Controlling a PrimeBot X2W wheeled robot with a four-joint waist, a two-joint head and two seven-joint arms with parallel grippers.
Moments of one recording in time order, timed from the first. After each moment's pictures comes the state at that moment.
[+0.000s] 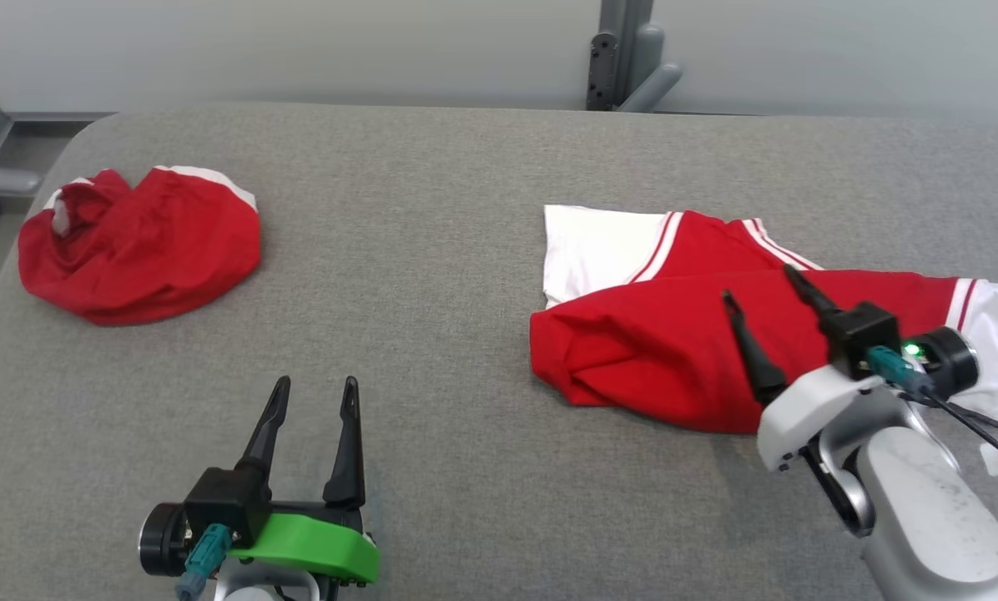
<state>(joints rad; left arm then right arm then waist) -0.05 0.05 -0.20 0.18 -0.23 -0.02 -0.26 -0.33 -0.25 0.20 0.35 0.11 0.13 -0.14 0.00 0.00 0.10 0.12</state>
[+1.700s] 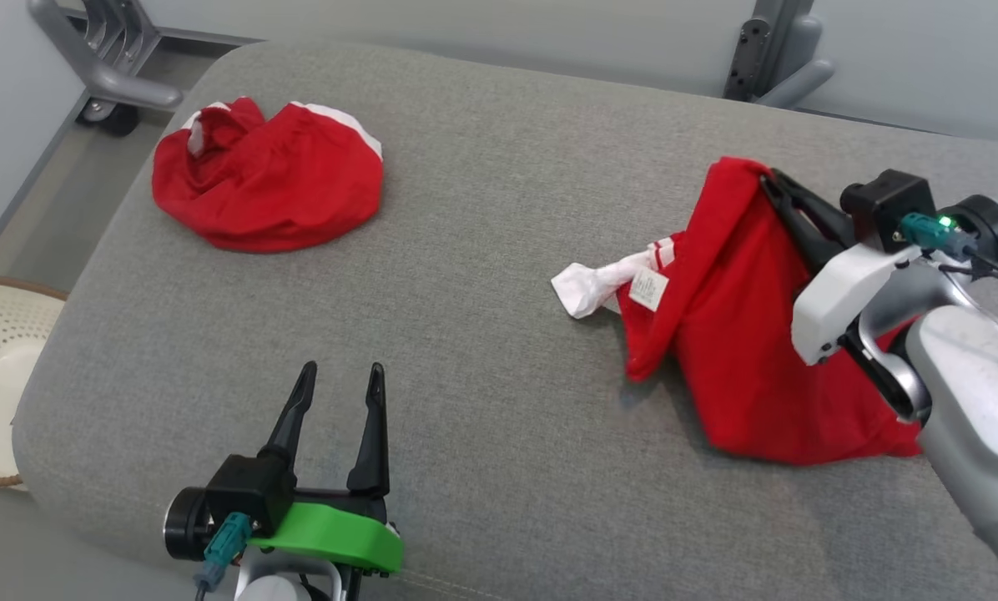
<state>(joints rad) -0.08 0.05 -0.26 0.17 -0.28 0.00 -0.26 -0.58 -0.44 0.43 0.31 0.33 0.13 0.01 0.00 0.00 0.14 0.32</state>
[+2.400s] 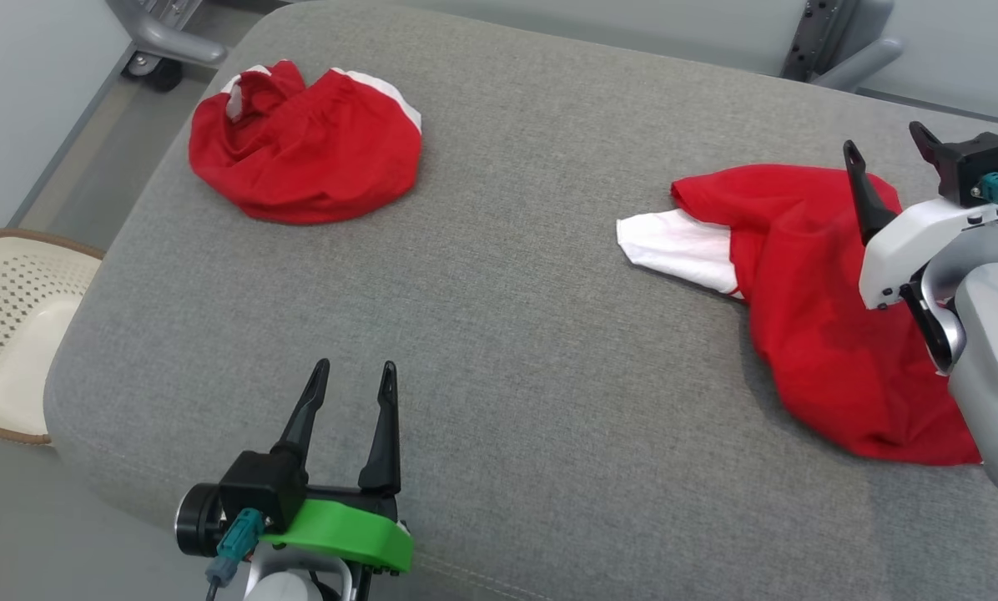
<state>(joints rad) -0.09 0.05 -0.30 0.17 -0.29 0.02 -0.26 -0.79 -0.38 0.29 0.88 0.23 0.13 -0.22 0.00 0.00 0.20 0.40</state>
